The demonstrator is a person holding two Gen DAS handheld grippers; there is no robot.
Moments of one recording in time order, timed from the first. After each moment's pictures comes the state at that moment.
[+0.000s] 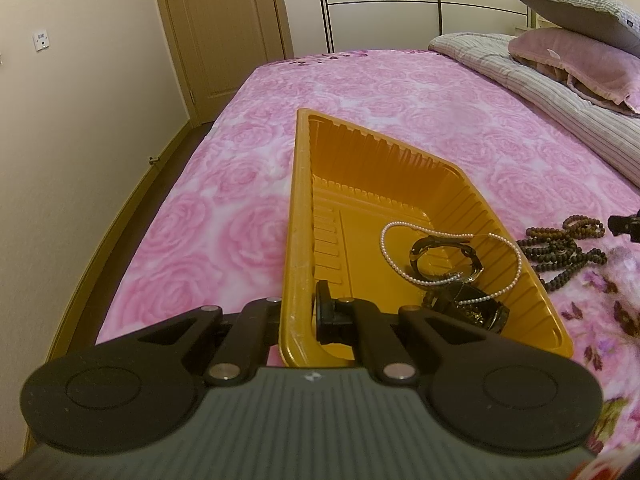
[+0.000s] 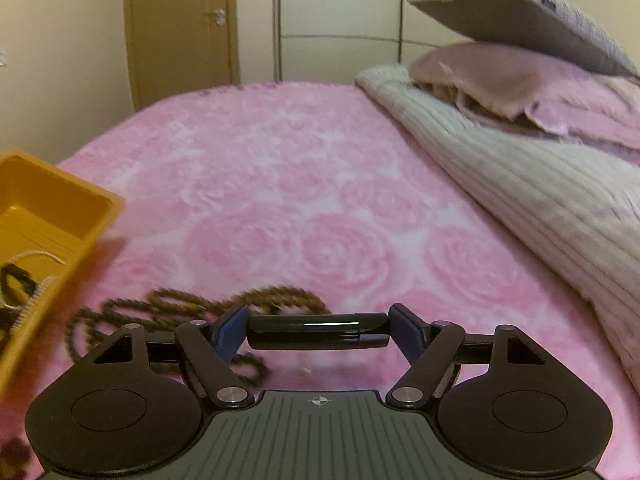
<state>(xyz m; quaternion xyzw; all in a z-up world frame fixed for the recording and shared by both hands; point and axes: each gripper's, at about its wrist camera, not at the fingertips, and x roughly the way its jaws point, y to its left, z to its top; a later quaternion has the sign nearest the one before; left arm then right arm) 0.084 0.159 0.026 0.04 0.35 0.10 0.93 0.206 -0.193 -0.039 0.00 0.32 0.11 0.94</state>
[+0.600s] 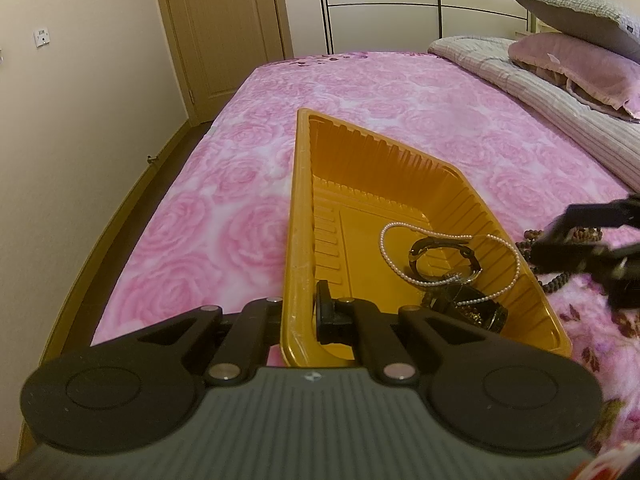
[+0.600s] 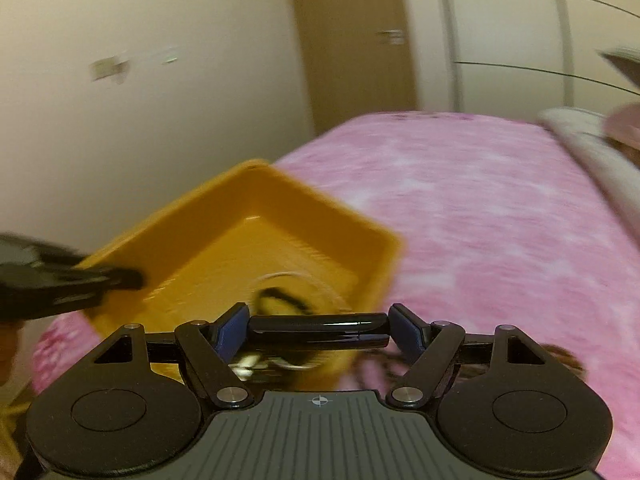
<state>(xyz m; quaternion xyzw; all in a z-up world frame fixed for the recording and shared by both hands) 0.083 0.161 0.025 0.03 0.35 0.10 0.93 0.156 -0.061 0.011 0.00 0.28 0.37 0.88</state>
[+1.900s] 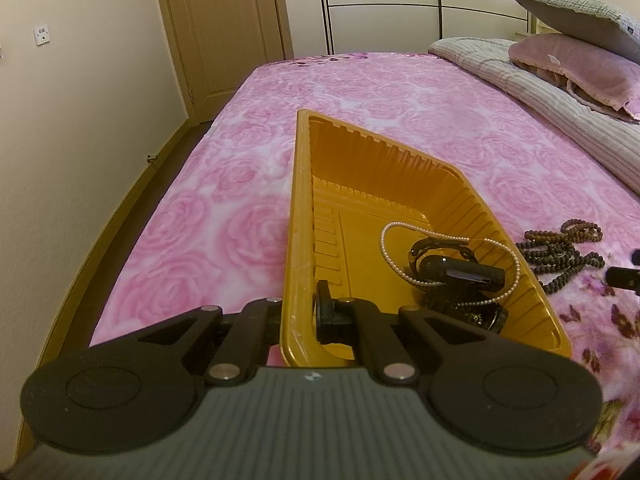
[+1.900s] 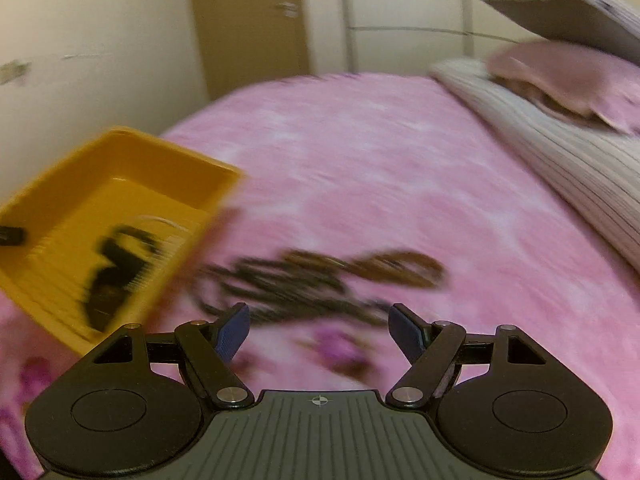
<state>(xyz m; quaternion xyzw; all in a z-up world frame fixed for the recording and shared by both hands) 0.083 0.160 0.026 0.03 0.35 0.10 0.93 0.156 -0.169 -0.039 0.01 0.34 0.20 0.92</state>
